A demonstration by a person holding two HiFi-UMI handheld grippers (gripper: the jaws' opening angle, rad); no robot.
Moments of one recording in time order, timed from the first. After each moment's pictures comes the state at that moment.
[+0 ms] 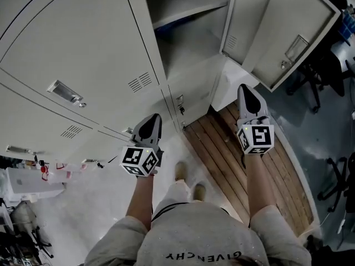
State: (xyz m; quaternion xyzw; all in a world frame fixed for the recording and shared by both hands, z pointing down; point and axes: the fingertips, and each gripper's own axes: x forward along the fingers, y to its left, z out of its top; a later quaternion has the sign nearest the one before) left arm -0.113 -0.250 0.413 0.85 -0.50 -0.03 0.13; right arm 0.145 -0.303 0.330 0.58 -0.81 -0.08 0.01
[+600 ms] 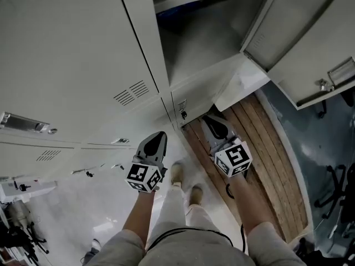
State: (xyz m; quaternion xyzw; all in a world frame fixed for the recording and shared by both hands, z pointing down) left arm -0.113 -0.276 0.554 0.85 -0.49 0.01 0.20; right arm 0.009 -0.319 0.524 0.41 -0.91 0.08 0.08
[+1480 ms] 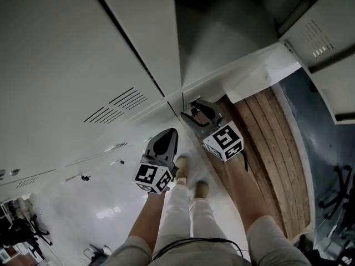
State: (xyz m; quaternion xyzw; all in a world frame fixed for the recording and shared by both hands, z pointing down) left arm -0.109 -0.313 0.645 0.84 -0.49 -0.01 0.24; right arm -0.083 -0.378 0.648 0.28 -0.94 0.10 0.13
